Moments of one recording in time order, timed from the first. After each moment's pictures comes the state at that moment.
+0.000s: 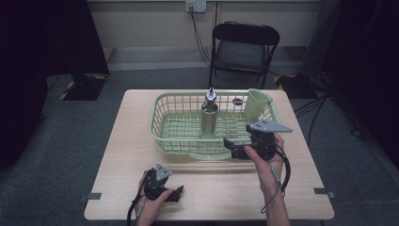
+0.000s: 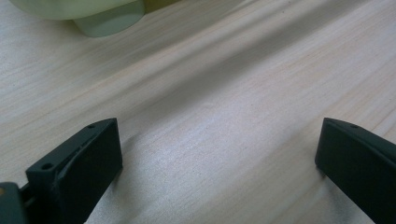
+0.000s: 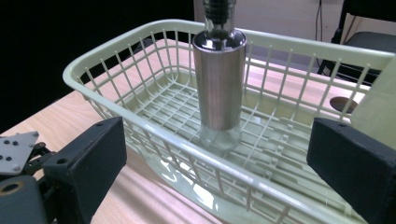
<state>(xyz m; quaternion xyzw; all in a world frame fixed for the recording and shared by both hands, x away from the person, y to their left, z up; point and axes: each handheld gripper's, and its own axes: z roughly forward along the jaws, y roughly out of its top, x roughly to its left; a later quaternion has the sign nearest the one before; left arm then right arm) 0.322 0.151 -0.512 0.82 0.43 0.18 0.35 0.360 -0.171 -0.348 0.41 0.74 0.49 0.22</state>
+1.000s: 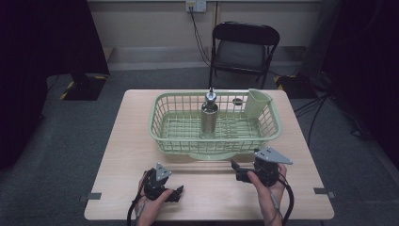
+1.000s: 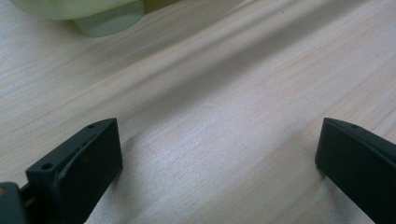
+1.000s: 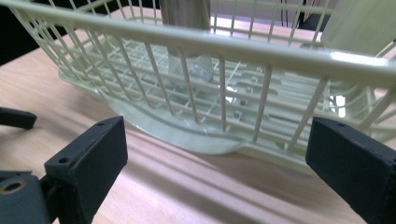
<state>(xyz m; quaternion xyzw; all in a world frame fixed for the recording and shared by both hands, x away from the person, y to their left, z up) 0.322 0.151 -0.512 0.82 0.43 0.18 0.35 0.326 -0.188 -0.424 0.45 0.72 0.46 0.25</state>
